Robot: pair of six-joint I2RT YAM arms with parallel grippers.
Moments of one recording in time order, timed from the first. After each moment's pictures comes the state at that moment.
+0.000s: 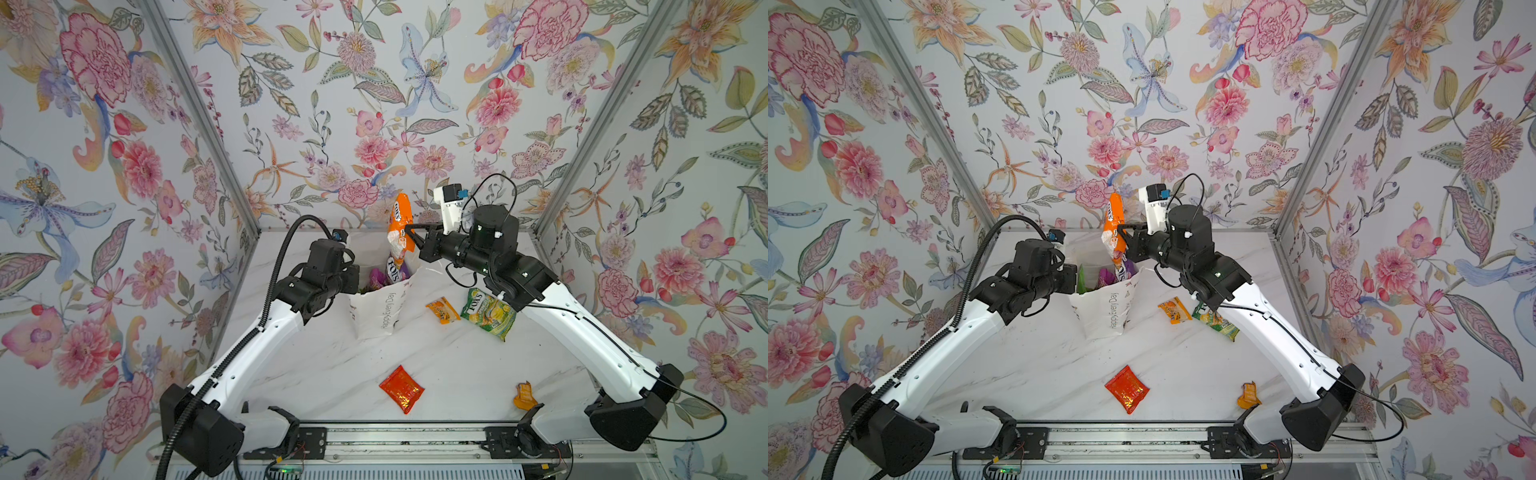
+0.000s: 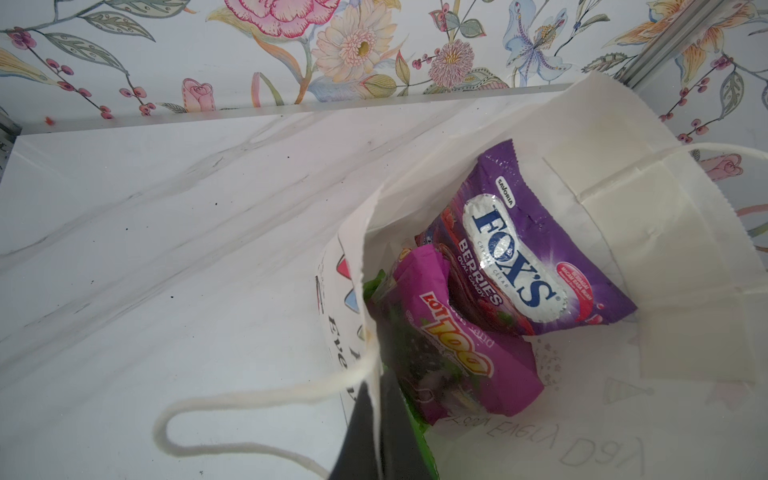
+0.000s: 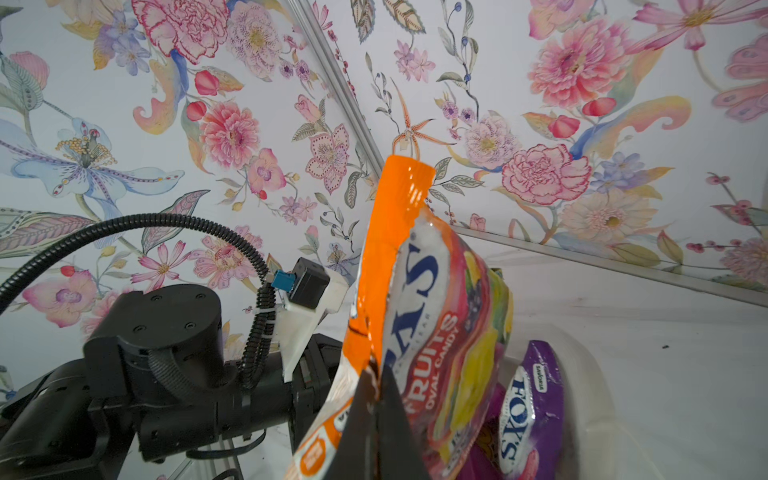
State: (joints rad) left arm -0.48 1.30 1.24 -0.60 -0.10 -0.24; right arm 0.73 1.43 1.60 -0.32 -0.20 0.43
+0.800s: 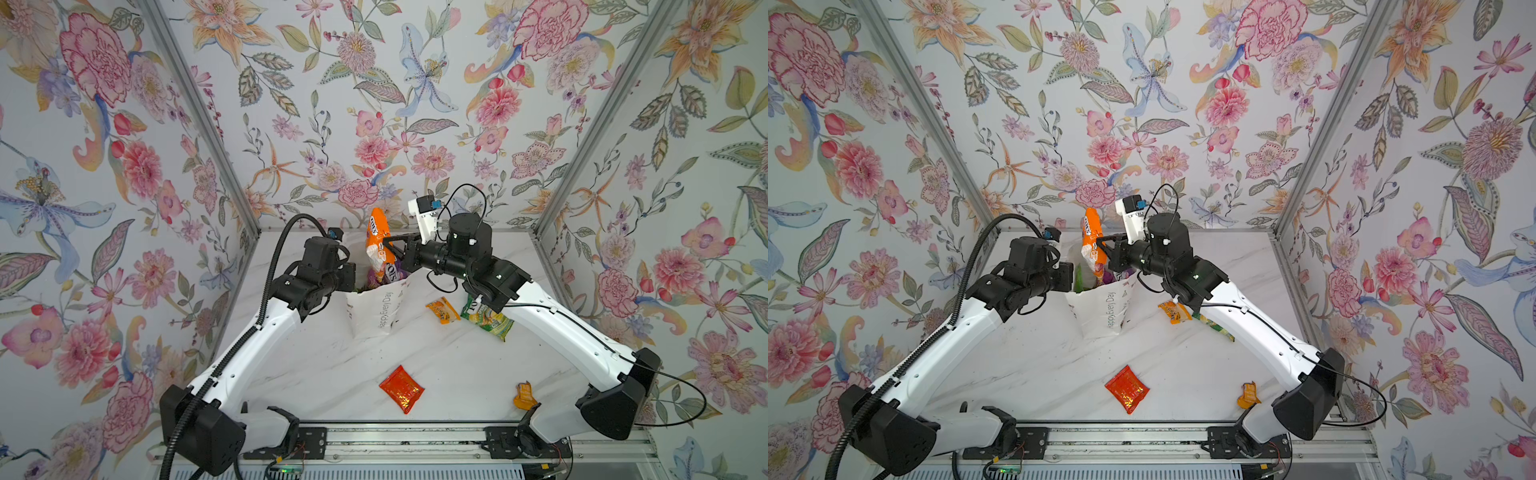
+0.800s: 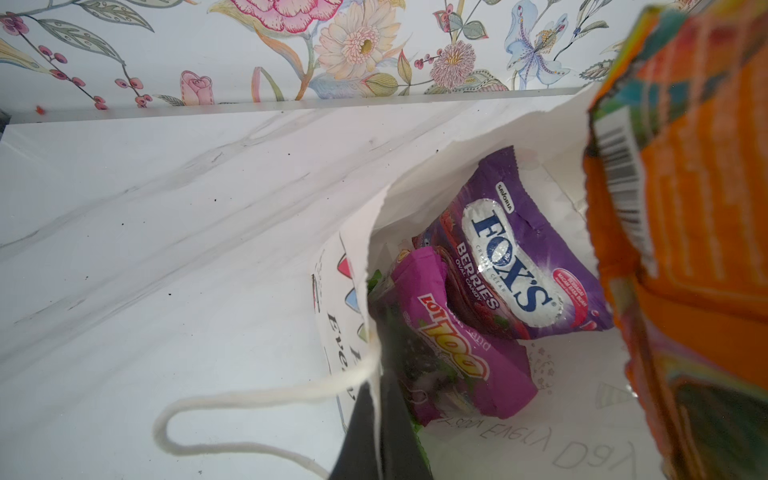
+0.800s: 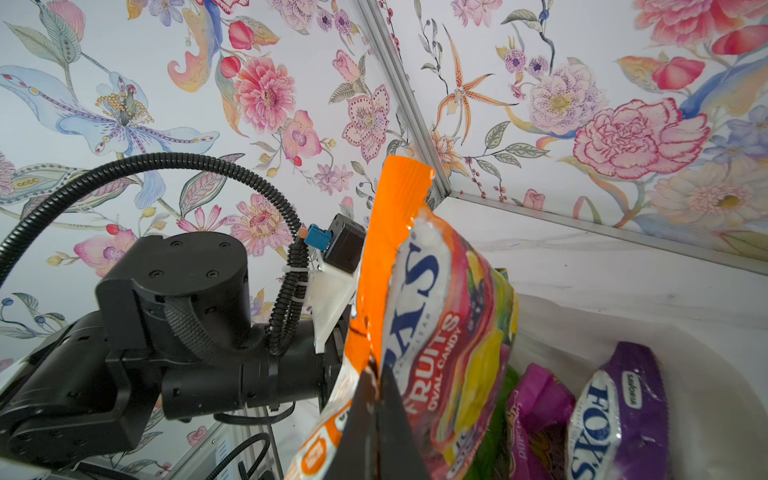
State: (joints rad) left arm -0.43 1.30 1.25 -0.61 -0.05 -0.24; right arm 0.78 1.49 1.55 -0.22 -0.27 0.45
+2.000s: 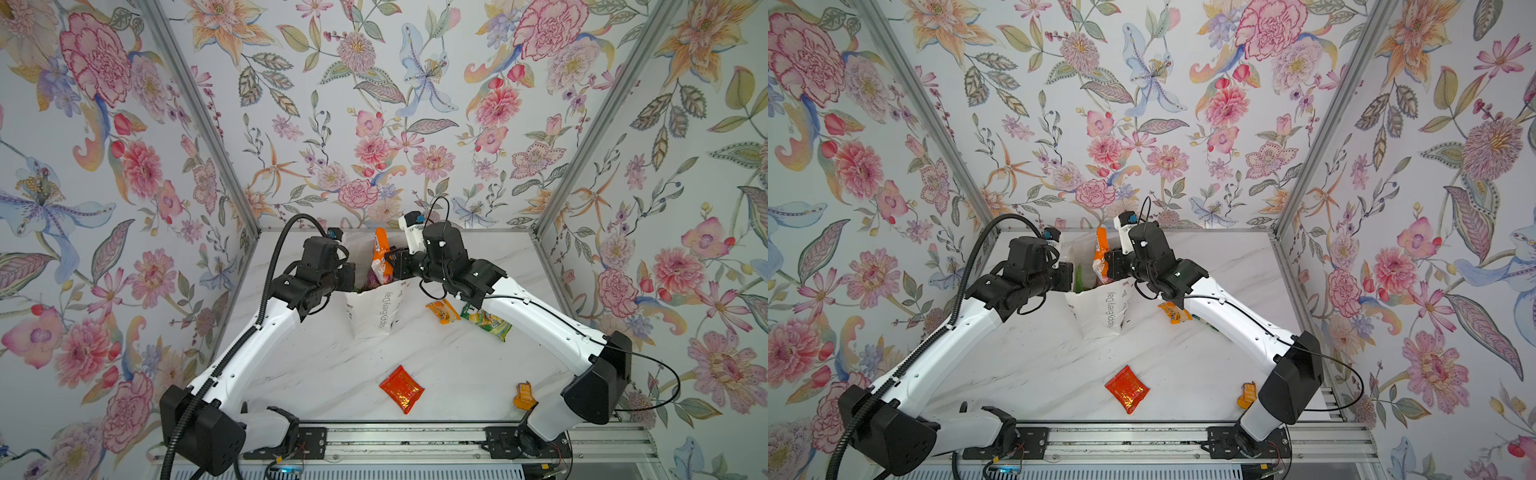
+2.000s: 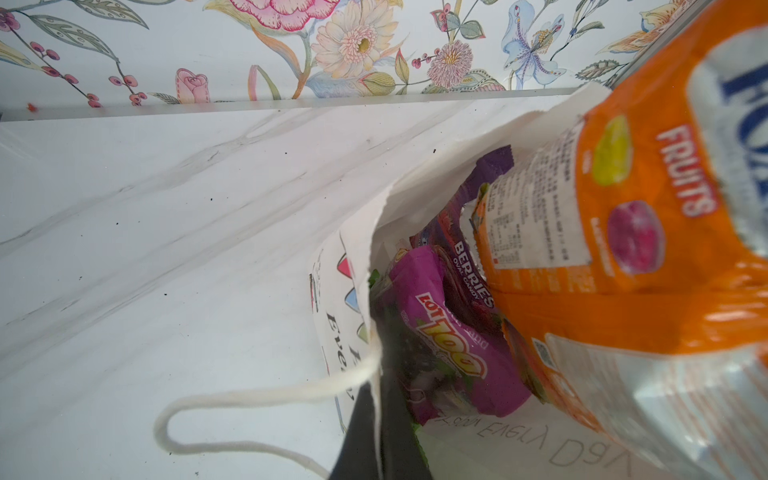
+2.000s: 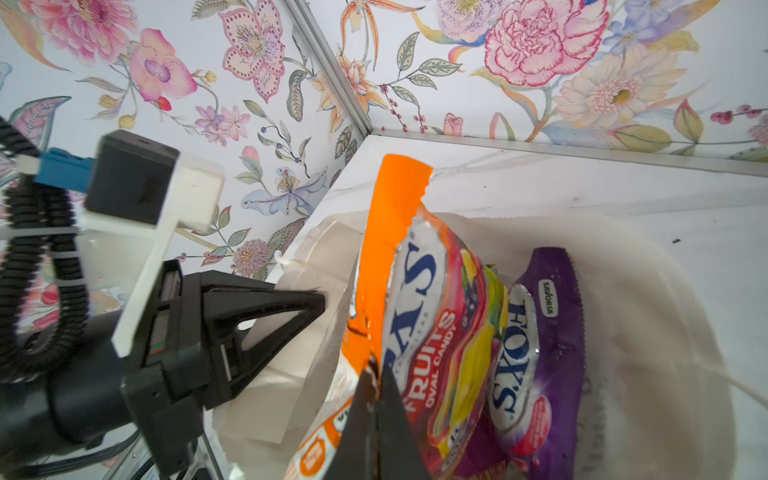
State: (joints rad) left arm -0.42 1.30 1.25 -0.61 -0.03 -0.24; right arm 0.79 1.61 1.55 -0.37 -0.09 0.45
